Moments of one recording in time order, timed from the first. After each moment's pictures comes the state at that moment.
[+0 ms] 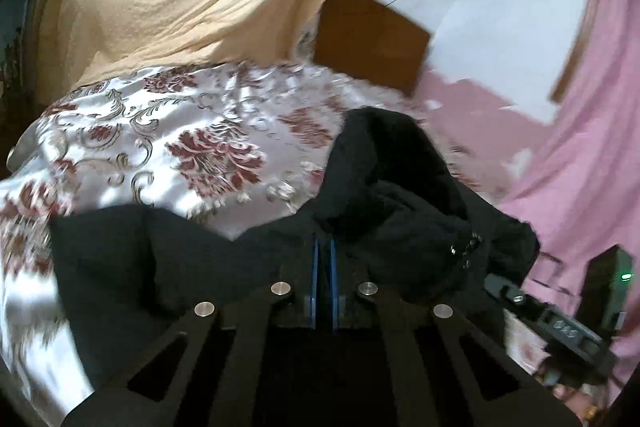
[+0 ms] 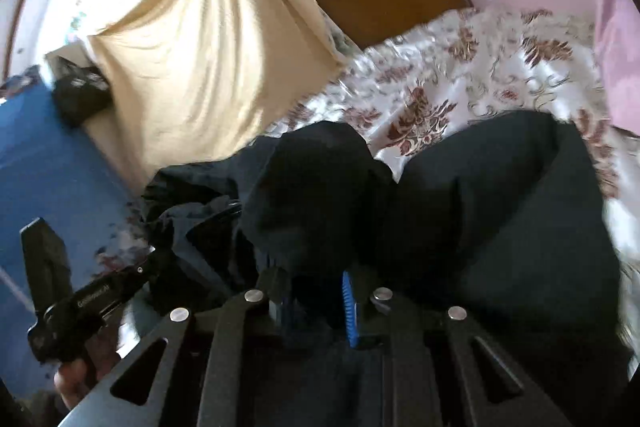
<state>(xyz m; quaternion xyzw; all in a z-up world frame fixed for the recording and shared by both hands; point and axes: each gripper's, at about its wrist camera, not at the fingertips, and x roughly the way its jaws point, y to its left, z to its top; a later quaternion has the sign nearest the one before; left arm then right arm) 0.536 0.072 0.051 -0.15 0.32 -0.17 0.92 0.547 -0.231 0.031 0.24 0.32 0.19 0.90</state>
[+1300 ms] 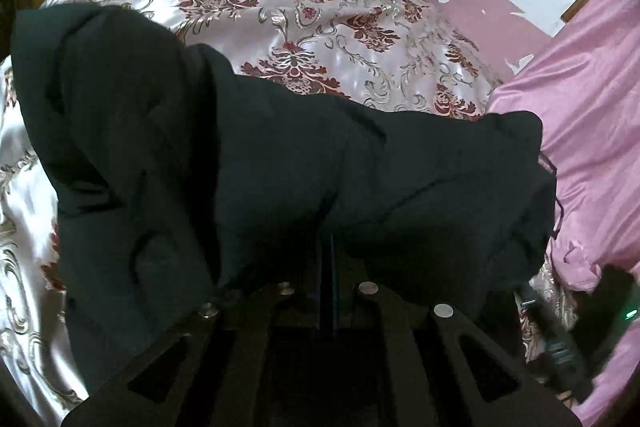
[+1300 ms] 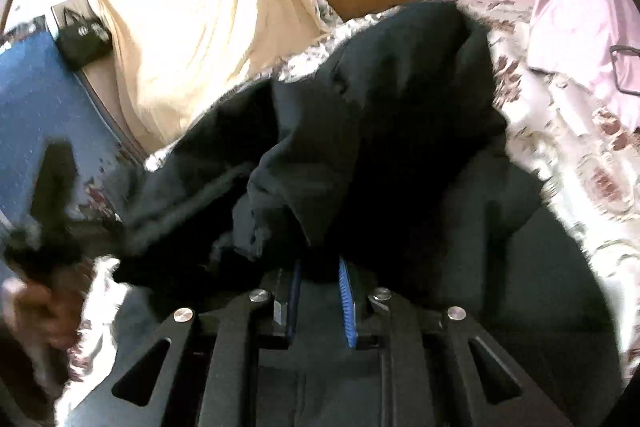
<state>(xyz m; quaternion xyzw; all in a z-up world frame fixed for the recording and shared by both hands) 0.476 0.029 -0.007 -0.13 0.52 -0.17 0.83 0.403 -0.240 0.014 0.18 0.36 0.16 0.90</state>
